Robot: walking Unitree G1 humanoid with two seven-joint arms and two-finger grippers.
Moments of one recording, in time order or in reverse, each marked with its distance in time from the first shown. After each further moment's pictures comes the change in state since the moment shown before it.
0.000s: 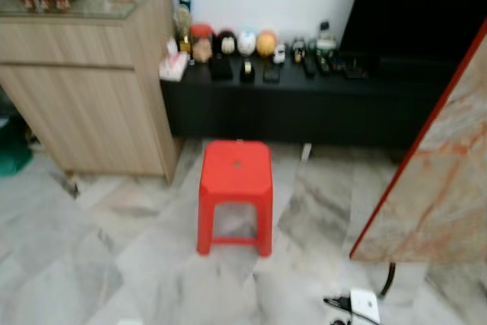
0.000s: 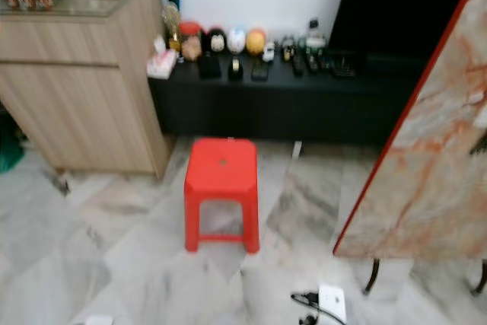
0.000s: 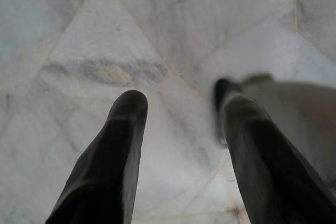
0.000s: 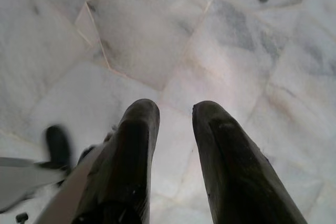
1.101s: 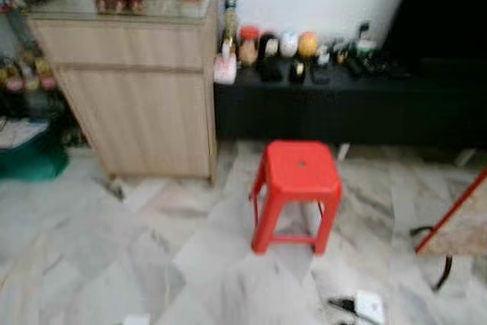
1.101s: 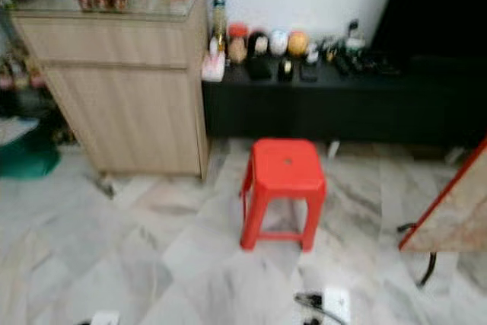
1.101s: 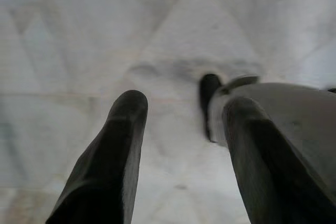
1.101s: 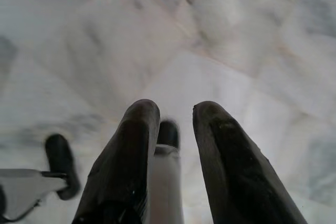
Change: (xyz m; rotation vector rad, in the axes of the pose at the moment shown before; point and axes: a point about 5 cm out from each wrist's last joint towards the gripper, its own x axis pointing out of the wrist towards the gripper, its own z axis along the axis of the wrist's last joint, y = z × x) left arm -0.001 0.013 -0.002 -0.008 0.007 0.037; right arm 0.002 0.024 0.012 0.011 -0.036 0.045
